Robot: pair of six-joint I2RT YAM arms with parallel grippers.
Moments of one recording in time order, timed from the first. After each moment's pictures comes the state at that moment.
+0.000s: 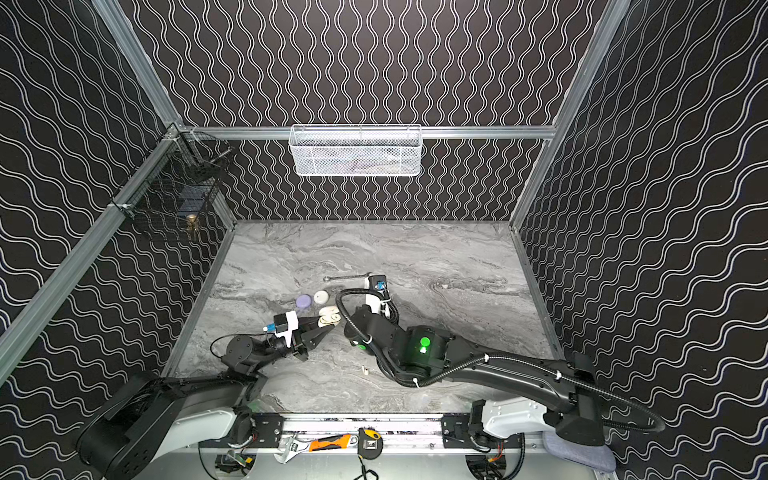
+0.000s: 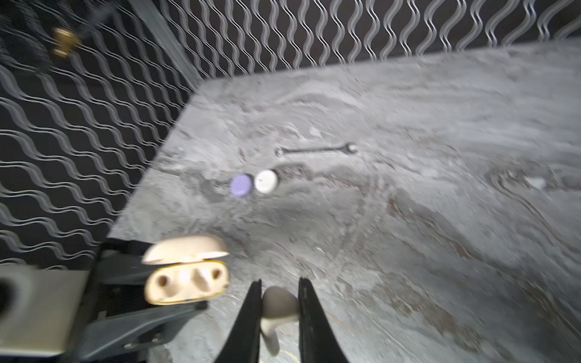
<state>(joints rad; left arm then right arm) -0.49 1.18 0.06 1.41 0.64 -0.12 1.29 1.23 1.12 -0.51 0.68 0.78</state>
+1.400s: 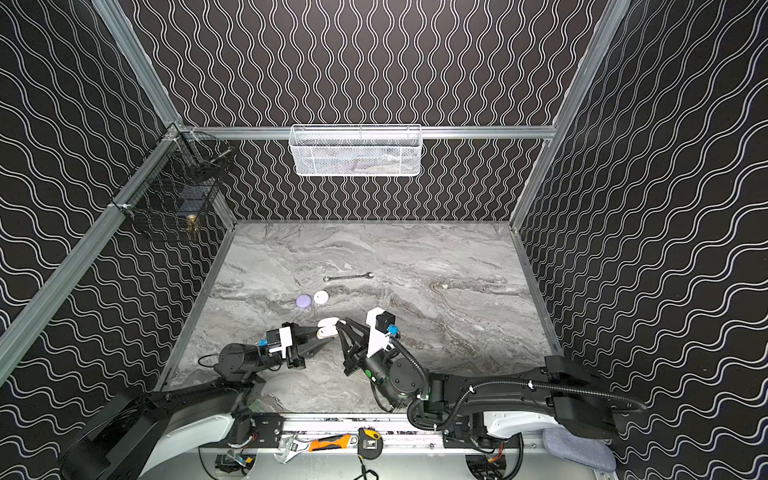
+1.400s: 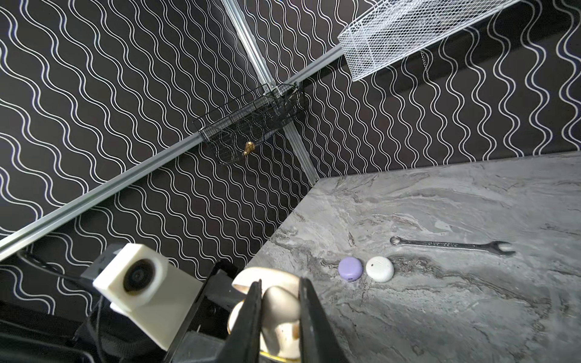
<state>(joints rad) -0.56 1.07 0.05 1.43 0.72 -0.07 1.44 1.19 0.54 0.82 0.69 0.39</state>
